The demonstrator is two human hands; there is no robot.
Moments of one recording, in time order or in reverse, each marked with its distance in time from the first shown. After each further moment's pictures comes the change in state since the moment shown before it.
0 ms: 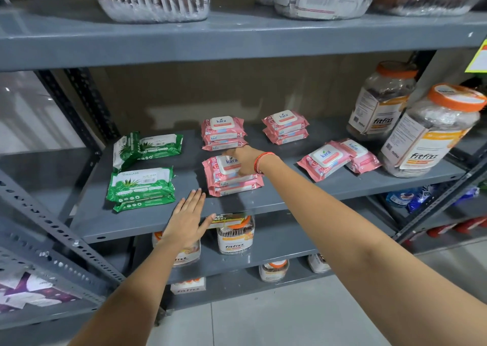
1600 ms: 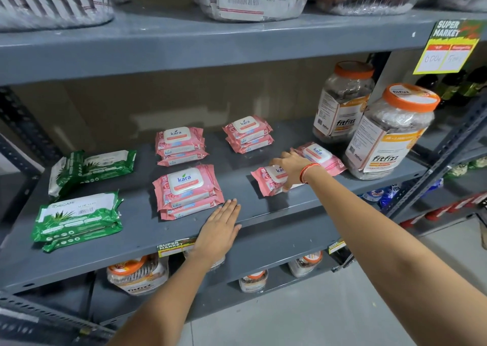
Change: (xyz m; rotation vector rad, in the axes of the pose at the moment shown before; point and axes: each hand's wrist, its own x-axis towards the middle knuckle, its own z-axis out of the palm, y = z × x) left_hand 0.081 0.141 0.036 0.076 0.114 0.295; right_hand -0.060 0.218 0.009 -0.210 -0.035 0.274
